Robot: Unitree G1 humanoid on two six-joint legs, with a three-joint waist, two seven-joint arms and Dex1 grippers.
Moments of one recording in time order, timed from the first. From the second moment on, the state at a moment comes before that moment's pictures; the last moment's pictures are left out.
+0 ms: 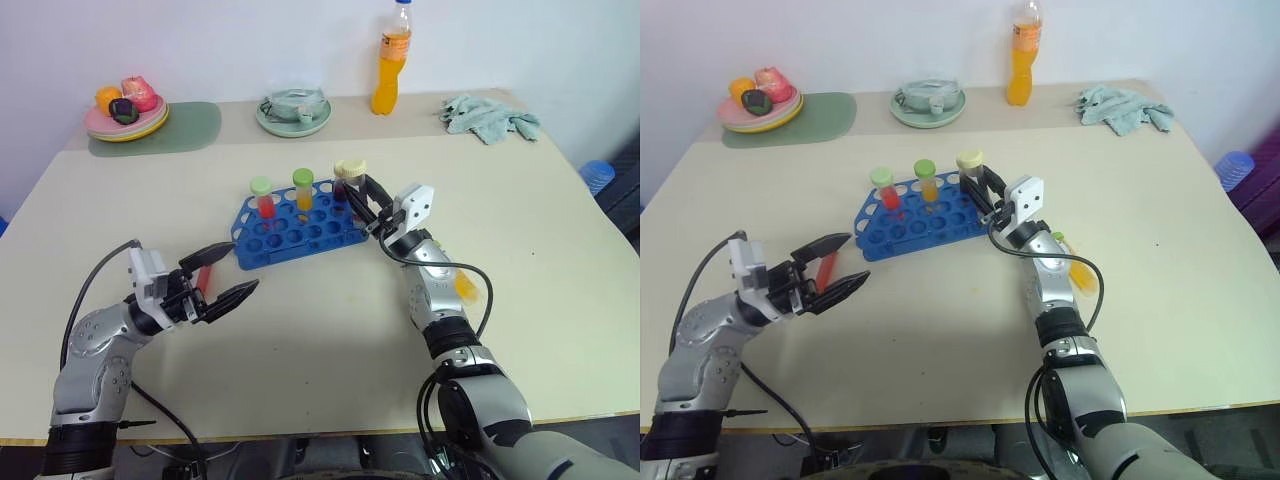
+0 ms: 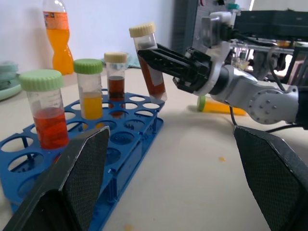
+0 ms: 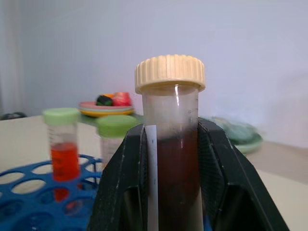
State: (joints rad) left arm -0.01 0.51 0.23 -0.12 -0.62 0.06 -1.11; right arm -0.64 -0.09 -0.06 0.69 0.25 -0.53 0.67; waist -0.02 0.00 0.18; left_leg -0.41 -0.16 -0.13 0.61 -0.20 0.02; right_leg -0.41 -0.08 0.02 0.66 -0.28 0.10
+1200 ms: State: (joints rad) left arm 0.04 0.53 0.26 -0.28 -0.66 0.14 -1.01; right arm -0.74 0.04 -0.16 1.02 0.29 -0.73 0.66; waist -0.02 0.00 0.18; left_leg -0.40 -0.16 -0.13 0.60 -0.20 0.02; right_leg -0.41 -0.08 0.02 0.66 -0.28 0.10
